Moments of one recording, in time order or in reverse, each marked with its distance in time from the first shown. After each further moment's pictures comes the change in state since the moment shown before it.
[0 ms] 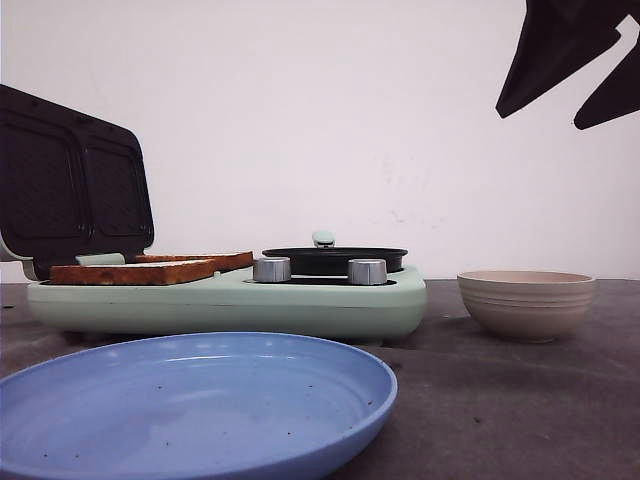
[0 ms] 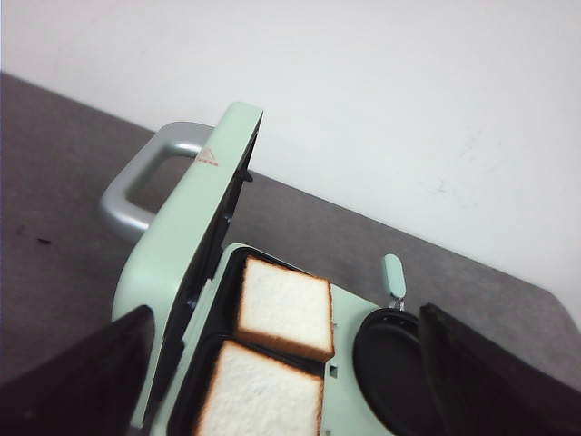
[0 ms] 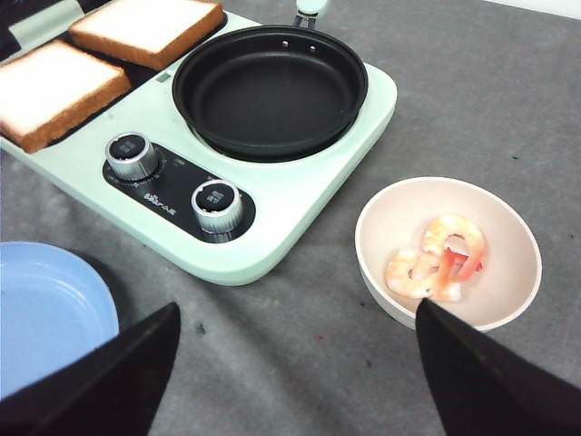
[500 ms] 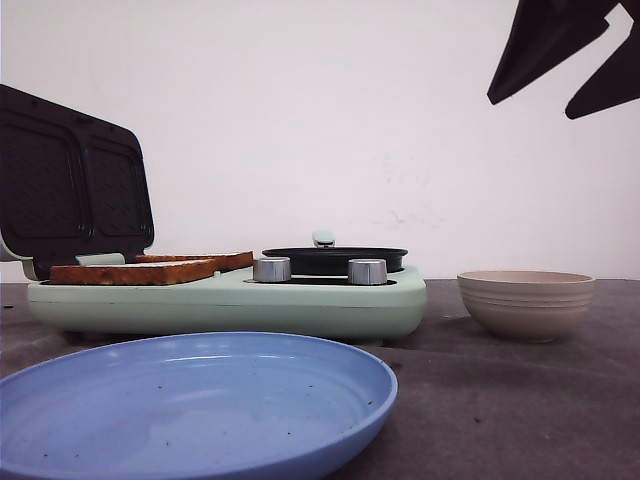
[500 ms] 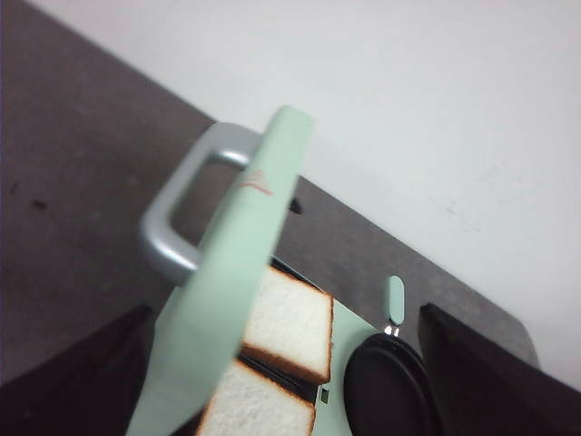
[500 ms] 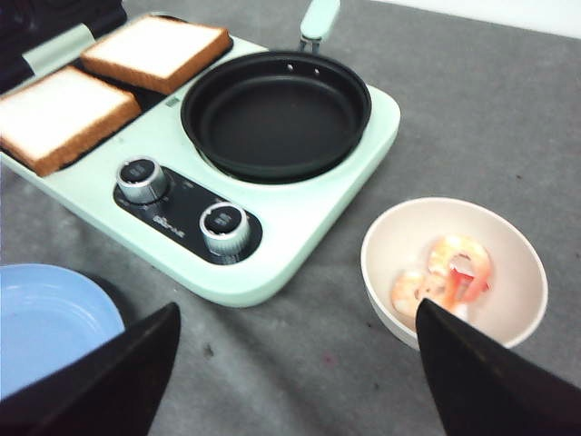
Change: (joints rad) left arm 0.246 0.262 0.125 0.011 0.262 -0.111; right arm 0.000 0.000 0.000 0.046 -0.020 0.004
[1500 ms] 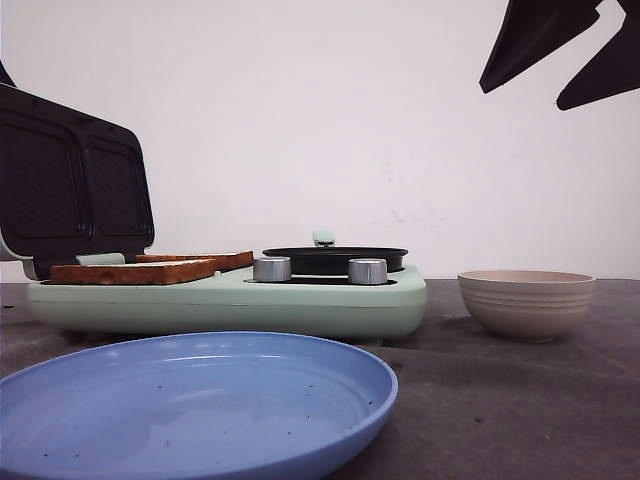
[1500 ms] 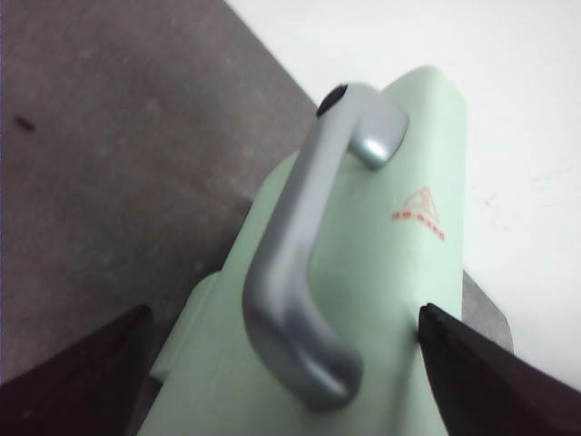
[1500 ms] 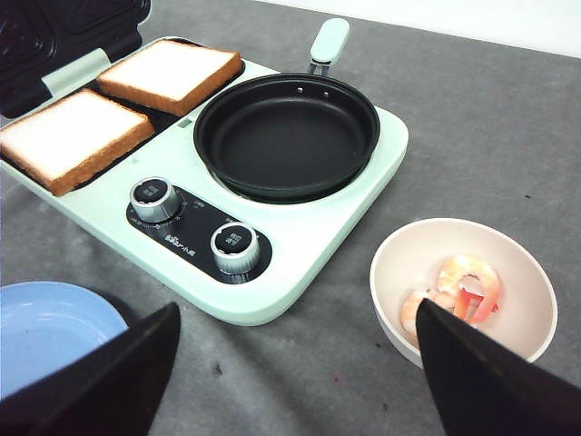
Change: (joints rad) left arm 0.031 0.368 0.001 0.223 0.125 -0.083; right arm 0.000 0.000 0.000 0.029 -0.003 0.000
